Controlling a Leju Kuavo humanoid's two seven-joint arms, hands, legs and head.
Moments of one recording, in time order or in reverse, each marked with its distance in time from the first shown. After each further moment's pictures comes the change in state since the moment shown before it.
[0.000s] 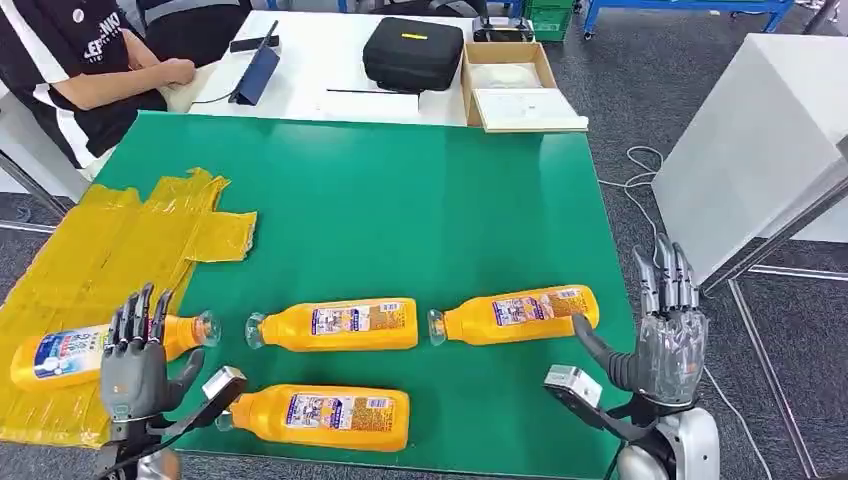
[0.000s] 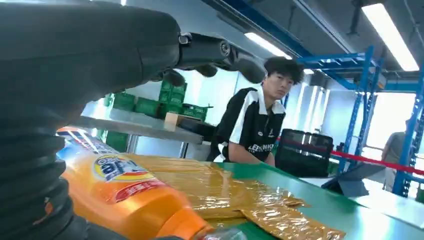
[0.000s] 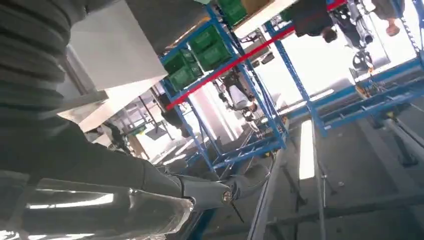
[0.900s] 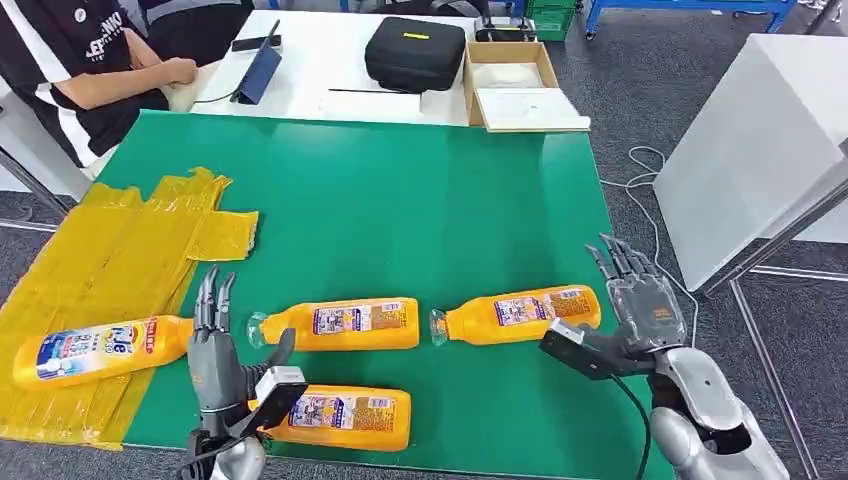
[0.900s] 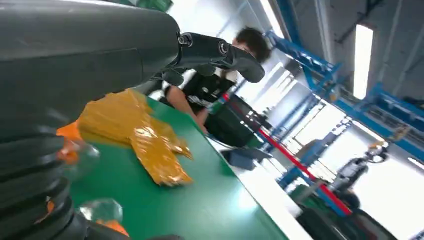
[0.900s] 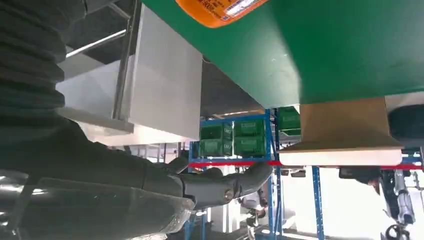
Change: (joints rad) left arm 0.072 -0.074 -0.487 -0.076 0.430 -0.001 0.032; right arm -0.181 -0.211 0.106 0.098 -0.017 0.588 0.218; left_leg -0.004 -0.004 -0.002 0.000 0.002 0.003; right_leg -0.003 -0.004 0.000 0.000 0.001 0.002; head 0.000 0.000
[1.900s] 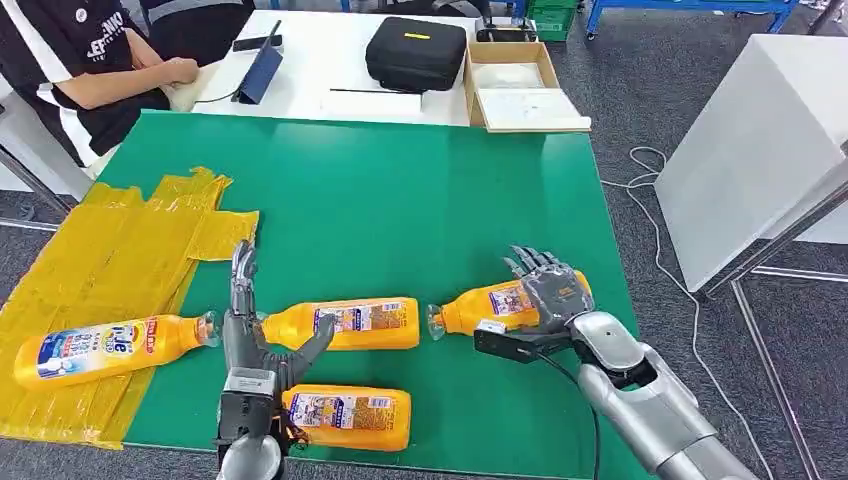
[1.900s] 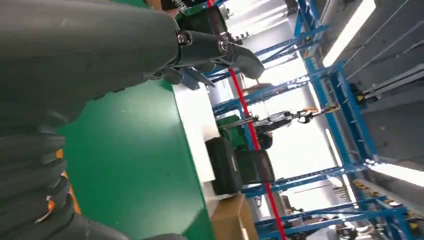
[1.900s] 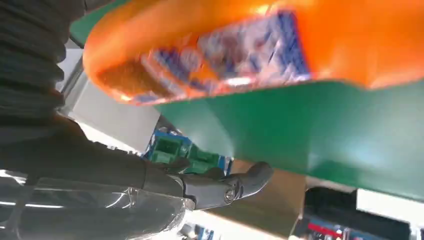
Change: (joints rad) left arm 0.016 0.092 -0.355 -0.213 0.530 -0.188 0.030; right arm -0.326 0.146 0.326 0.462 0.040 0.066 -0.053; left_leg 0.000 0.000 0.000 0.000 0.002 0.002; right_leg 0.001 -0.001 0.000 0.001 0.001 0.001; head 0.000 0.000
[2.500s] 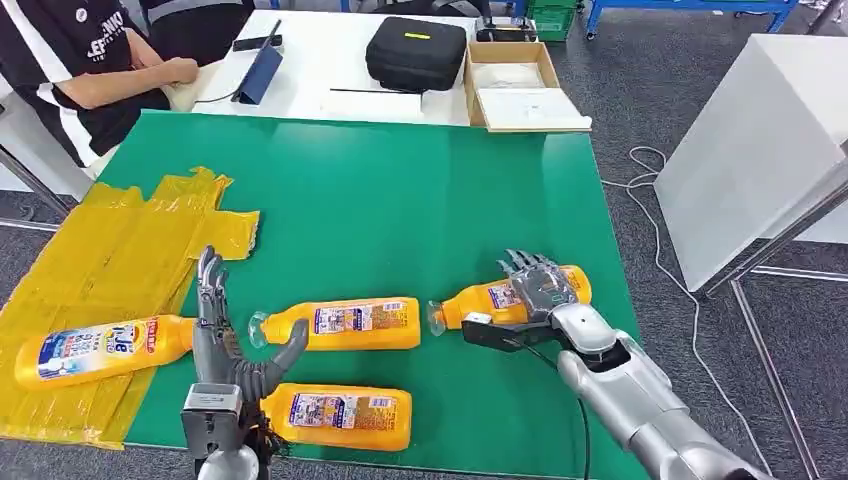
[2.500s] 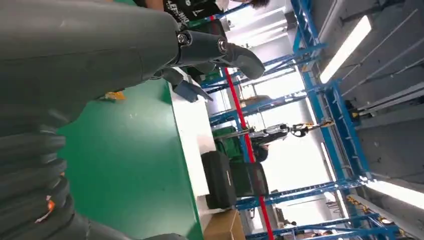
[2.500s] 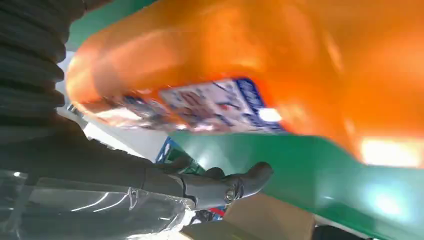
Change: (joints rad) left arm 0.051 0.023 0.032 -0.087 0.040 -0.001 -0.003; right arm -0.111 0.080 0.056 0.220 0.053 0.031 0.067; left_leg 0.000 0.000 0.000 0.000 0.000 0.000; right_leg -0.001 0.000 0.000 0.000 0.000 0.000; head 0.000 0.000
